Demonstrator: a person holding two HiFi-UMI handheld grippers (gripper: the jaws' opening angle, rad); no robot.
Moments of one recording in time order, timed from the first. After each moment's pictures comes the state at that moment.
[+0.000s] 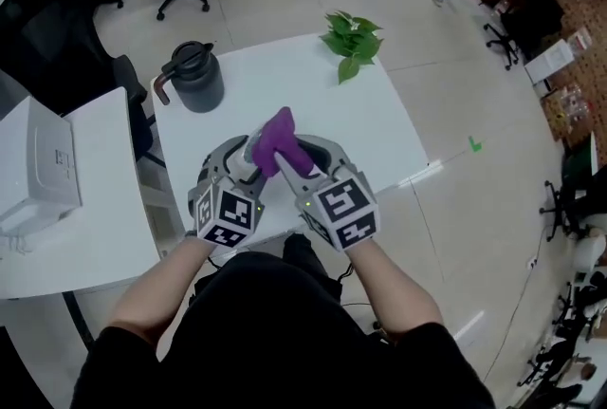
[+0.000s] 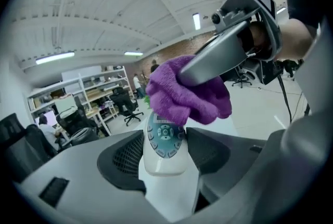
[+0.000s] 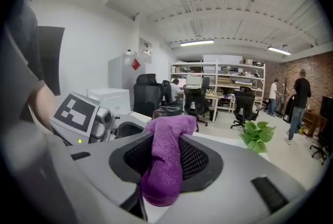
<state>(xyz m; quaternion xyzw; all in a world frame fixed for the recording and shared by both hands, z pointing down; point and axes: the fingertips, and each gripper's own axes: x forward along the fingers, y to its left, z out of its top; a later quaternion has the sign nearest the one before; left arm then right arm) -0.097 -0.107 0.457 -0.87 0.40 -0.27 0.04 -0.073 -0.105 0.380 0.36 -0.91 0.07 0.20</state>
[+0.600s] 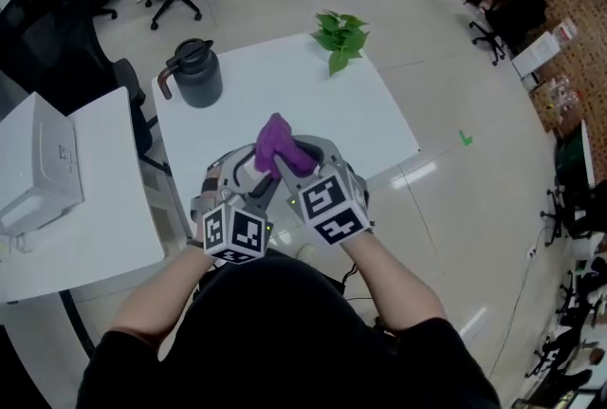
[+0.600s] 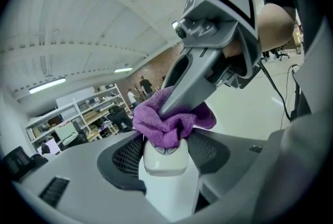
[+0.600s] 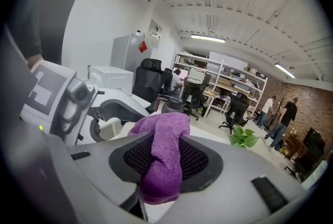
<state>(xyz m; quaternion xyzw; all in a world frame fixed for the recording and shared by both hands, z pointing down) -0.081 -0.031 0.409 -0.88 0.38 -0.26 0.15 -0.075 -0.055 0.383 0.38 -0.87 0.00 0.30</state>
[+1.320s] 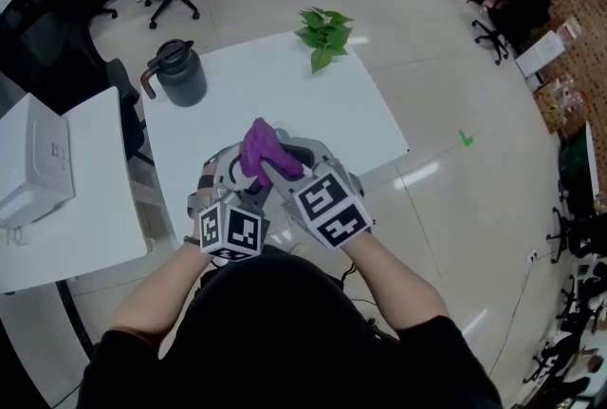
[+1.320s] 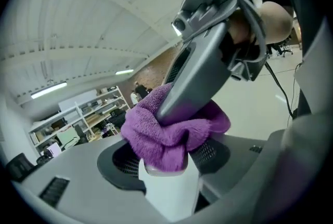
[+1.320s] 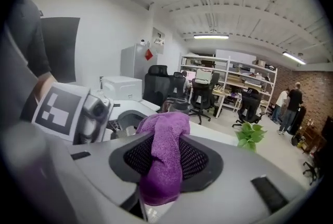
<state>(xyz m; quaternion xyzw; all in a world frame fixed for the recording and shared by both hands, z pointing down) -0.025 -0.035 0.404 -0.87 0.38 -0.27 0.18 -0.039 -0.038 0.367 0.32 -0.91 0.05 0.27</state>
